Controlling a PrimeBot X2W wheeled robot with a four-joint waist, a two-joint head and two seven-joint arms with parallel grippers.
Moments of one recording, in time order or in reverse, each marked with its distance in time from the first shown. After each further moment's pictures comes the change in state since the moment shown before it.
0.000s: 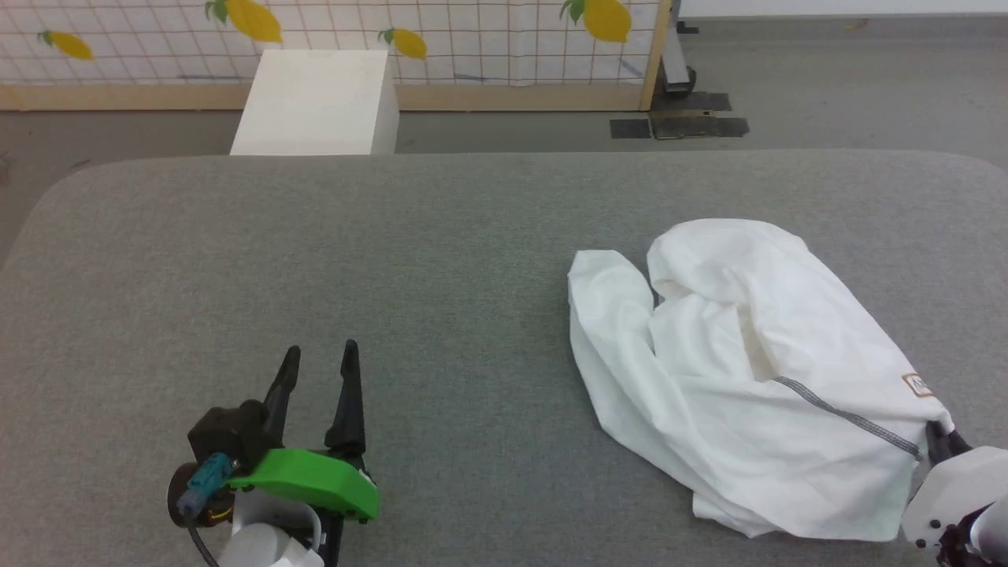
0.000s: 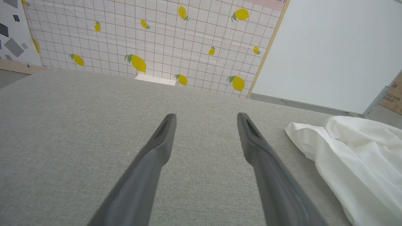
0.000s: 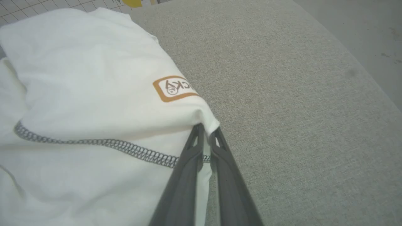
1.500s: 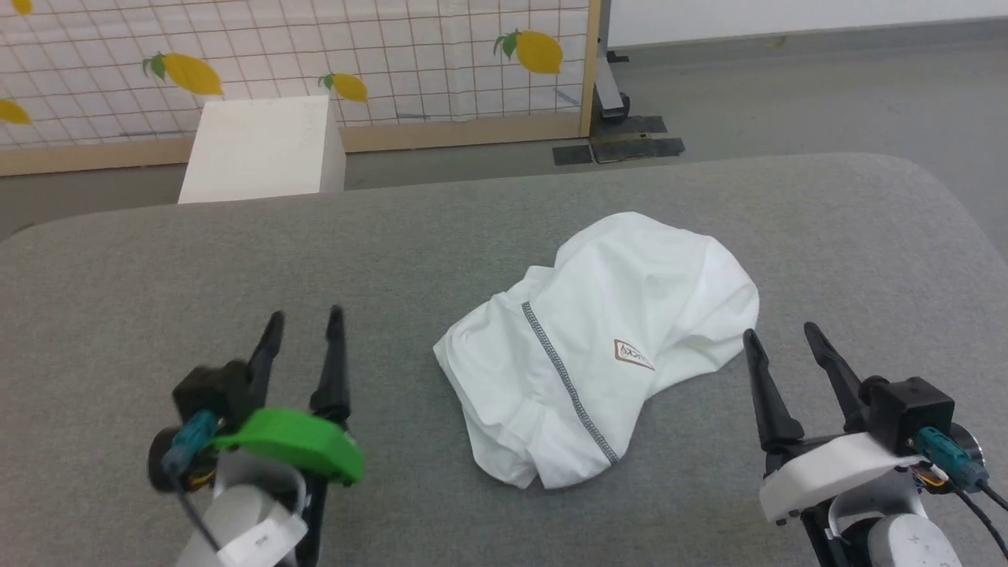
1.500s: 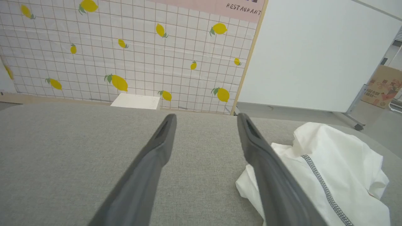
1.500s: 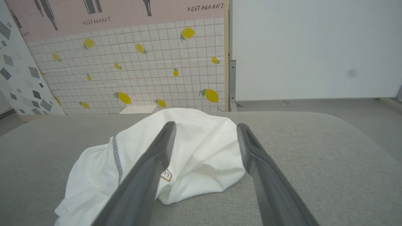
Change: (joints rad) left arm -0.108 0.144 -0.173 0.023 -0.166 0.134 0.000; right arm 0.007 0.002 0.422 -0.119 0.015 0.000 -0.405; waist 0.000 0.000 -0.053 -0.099
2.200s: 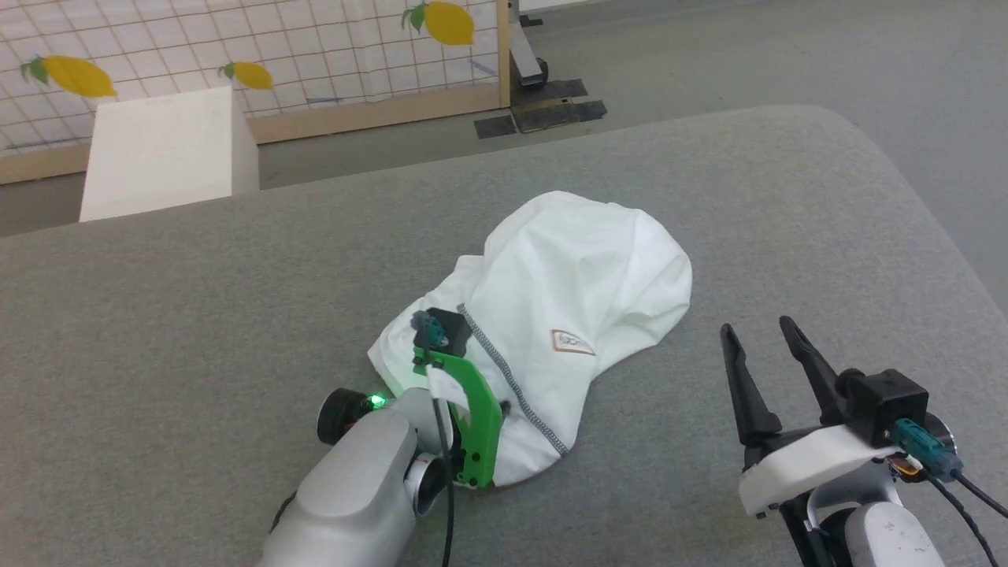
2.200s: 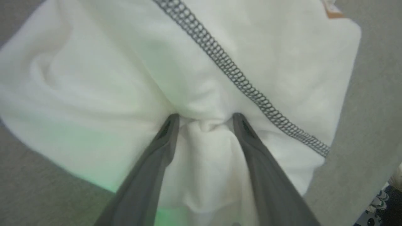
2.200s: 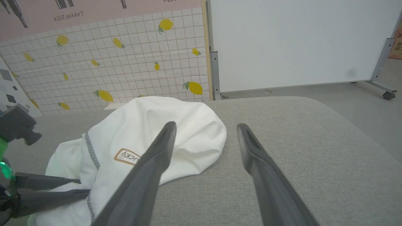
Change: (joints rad) left arm -0.375 -0.170 -0.341 0.562 -0.050 -0.130 0.639; right arm -0.040 -0.001 0.041 0.062 0.019 0.000 -0.032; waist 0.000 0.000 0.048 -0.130
